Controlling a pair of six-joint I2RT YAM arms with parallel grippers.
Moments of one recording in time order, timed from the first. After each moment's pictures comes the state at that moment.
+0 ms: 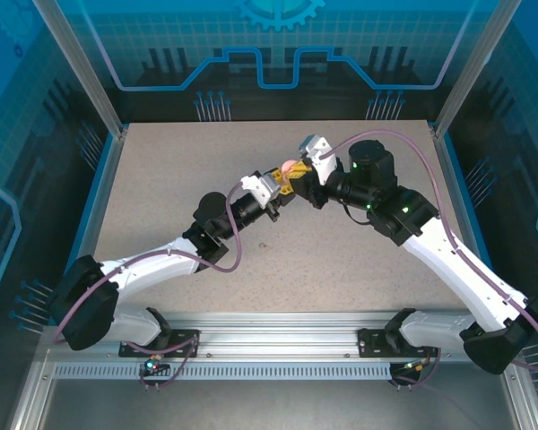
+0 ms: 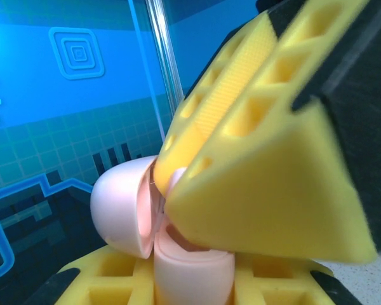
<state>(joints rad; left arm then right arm) -0.74 1.36 0.78 0.83 0.15 0.18 0.65 1.19 1.32 -0.46 -0.25 -0.13</state>
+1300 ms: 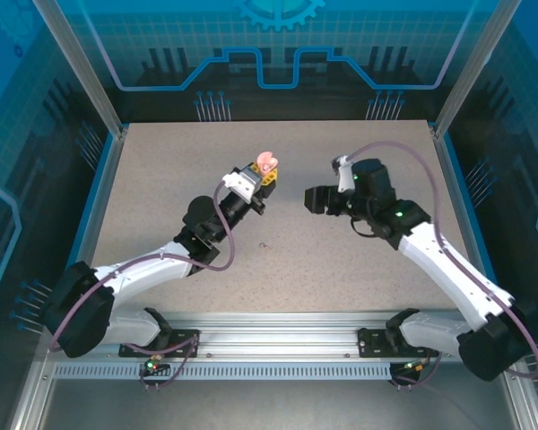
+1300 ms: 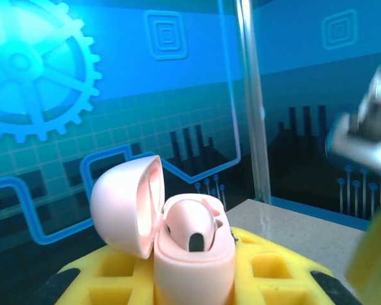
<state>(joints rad) -0.67 1.29 0.68 0.87 -0.05 0.16 0.49 1.20 1.02 -0.49 -0.19 0.42</state>
